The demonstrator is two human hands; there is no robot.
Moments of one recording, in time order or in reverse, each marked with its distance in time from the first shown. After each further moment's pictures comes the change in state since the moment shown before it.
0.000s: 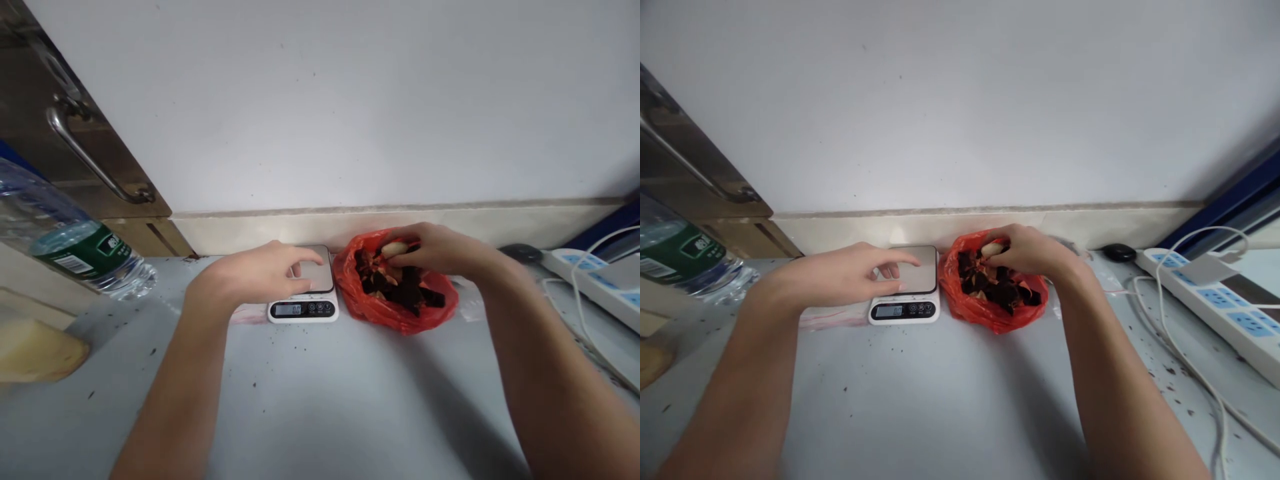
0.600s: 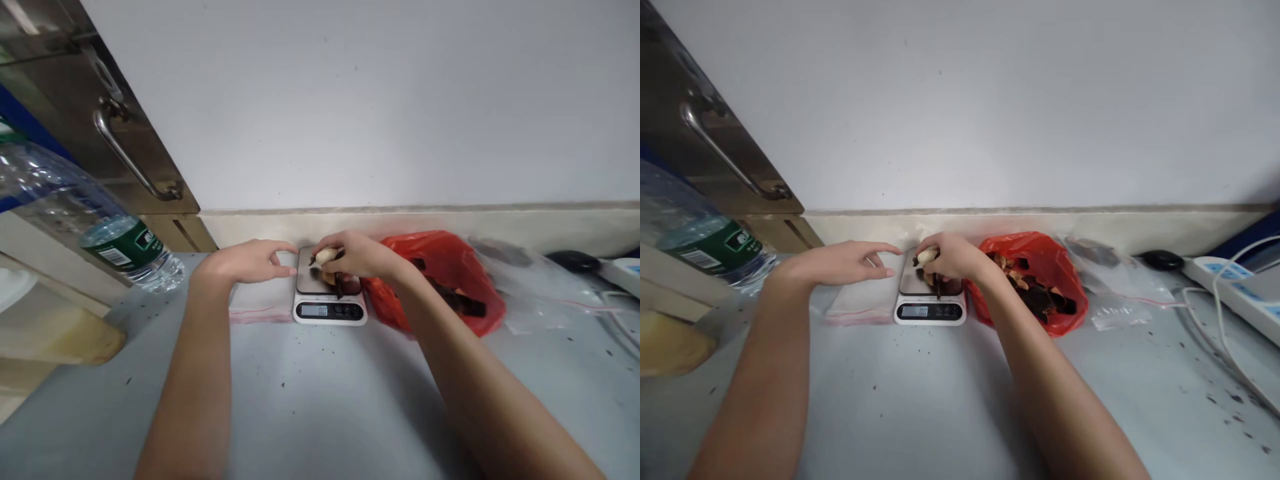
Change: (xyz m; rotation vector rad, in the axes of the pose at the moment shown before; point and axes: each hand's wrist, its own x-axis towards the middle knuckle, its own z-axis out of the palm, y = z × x) left_hand 0.000 -0.070 -0.005 -0.007 -0.003 -0.201; right_hand 0.041 -0.105 0.067 0.234 -0.154 -0.174
